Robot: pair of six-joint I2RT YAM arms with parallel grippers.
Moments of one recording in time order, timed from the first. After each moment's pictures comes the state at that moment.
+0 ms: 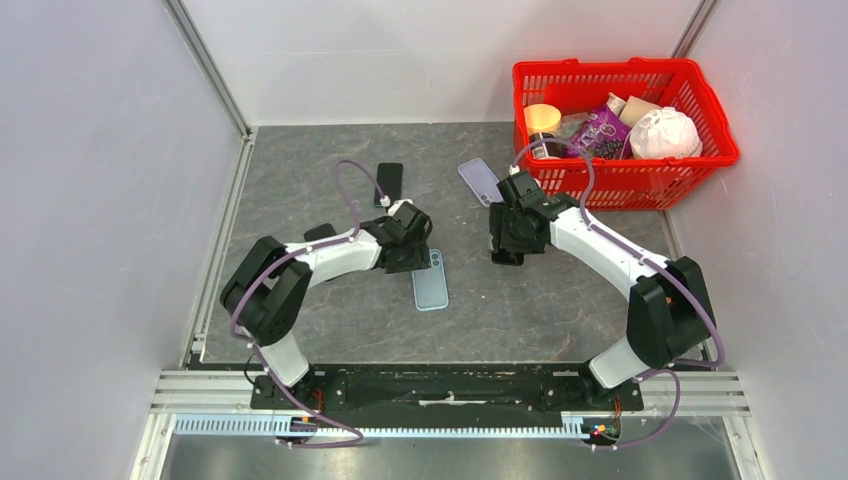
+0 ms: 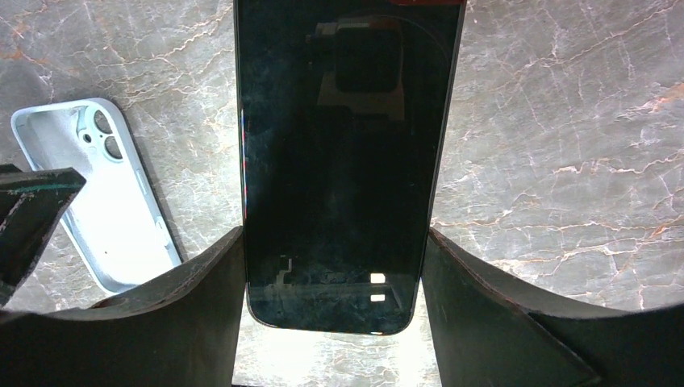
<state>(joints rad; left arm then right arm) -0.70 1.74 1.03 -0.37 -0.19 -0.74 0.48 1.54 1.14 -0.70 0.13 0.50</state>
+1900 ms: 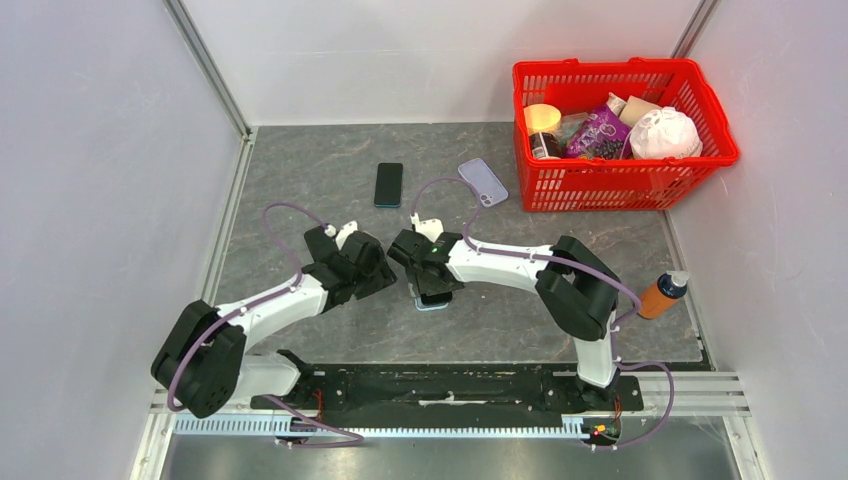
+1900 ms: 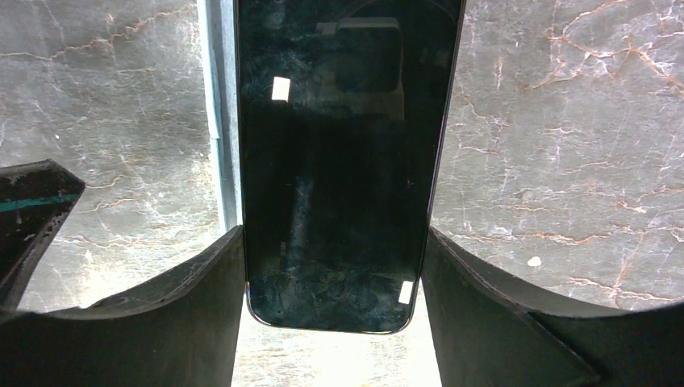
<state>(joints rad) -0.61 1.26 0.58 -0.23 -0.18 -0.93 1.01 1.94 1.38 -0.70 0.36 0.77</state>
